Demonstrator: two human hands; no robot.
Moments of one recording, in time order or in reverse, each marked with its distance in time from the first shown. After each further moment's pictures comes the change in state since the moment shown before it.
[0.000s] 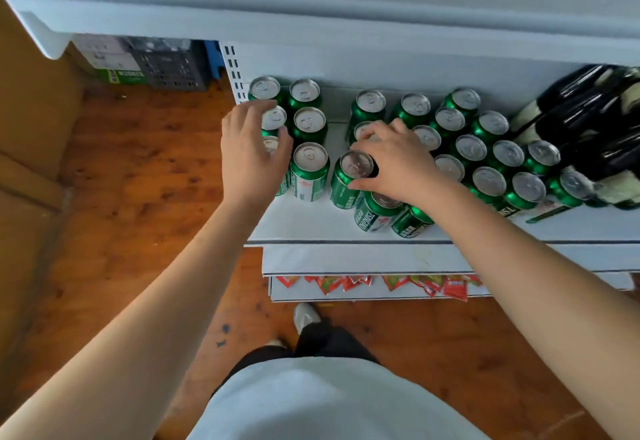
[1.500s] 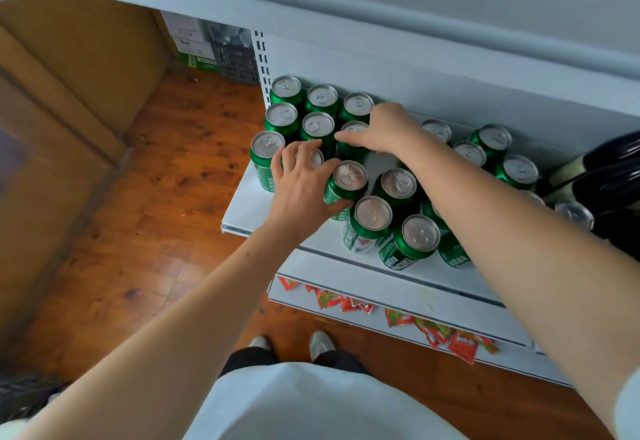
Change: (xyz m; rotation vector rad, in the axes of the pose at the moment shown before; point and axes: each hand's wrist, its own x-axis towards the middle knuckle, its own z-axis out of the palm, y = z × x) left_hand -0.044 0.033 0.079 0.508 -0.166 0.050; right_hand 0.089 0.018 -0.025 0.184 -0.193 0.172
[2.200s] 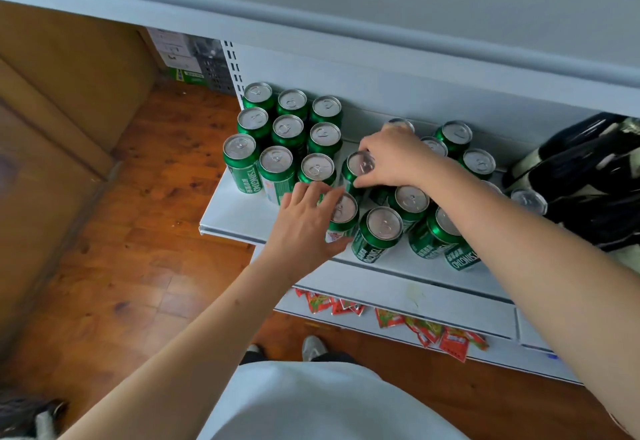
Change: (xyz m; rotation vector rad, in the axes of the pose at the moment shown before) left_hand -0.048 0.058 -0.006 -0.037 -0.144 0.171; right_hand -0.046 0.074 0.004 -0.296 0.027 -0.366
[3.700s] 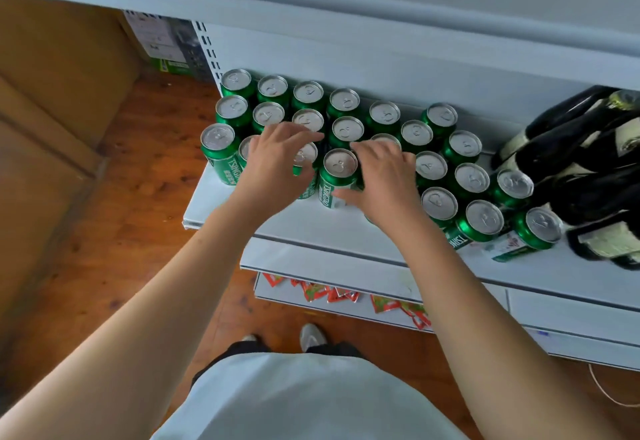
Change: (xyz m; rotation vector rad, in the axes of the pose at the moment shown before) left_hand 0.053 -0.025 -0.028 -0.224 0.124 -0.059; right_hand -0.061 -0.033 0.050 0.190 0.373 0.262
